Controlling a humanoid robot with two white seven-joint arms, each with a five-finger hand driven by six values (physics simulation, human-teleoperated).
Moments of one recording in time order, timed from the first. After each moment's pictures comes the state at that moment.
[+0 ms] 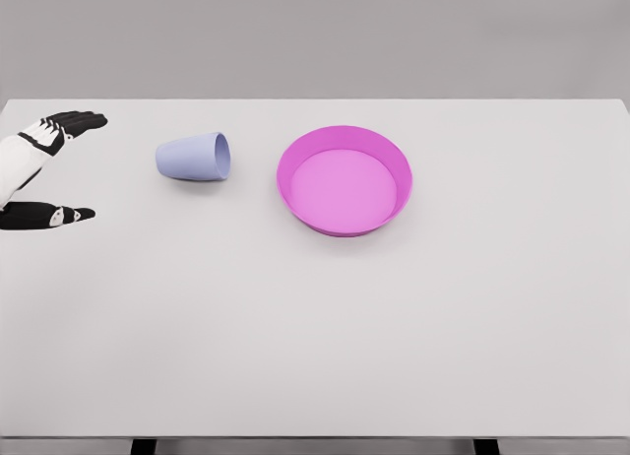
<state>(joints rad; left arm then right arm) -0.04 0.89 -0.09 -1.61 -0.13 -0.61 -0.09 -0.01 0.00 -0.07 -0.01 0.08 -0.06 0.09</state>
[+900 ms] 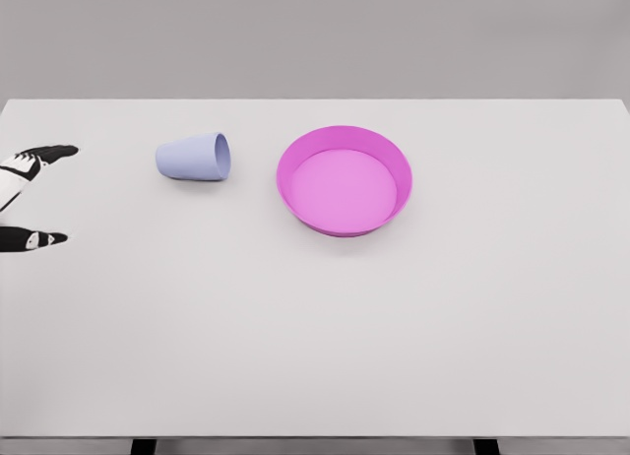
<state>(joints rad) 0.01 0.89 -0.08 -1.44 -0.14 -0.61 -0.09 -0.01 0.00 -0.07 -0.01 0.08 -0.06 0.09</state>
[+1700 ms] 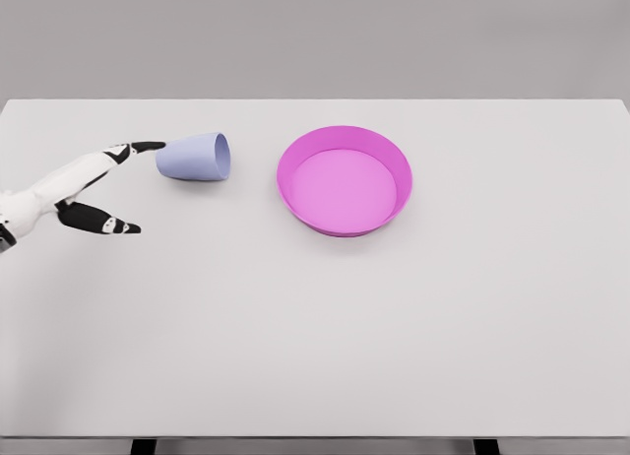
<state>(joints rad) -0.24 0.63 -0.08 -1.43 -0.08 -0.44 -0.60 -0.01 0.00 -0.07 -0.01 0.08 -0.06 0.09</state>
